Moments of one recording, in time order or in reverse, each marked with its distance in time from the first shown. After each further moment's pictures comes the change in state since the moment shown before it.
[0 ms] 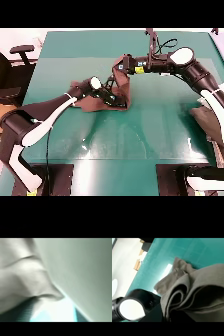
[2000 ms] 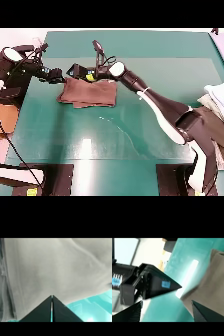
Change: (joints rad) left arm 0.651 0.258 0.004 0.105 -0.284 0.172; right arm 0.299 -0.556 0.549 0.012 -0.171 0.237
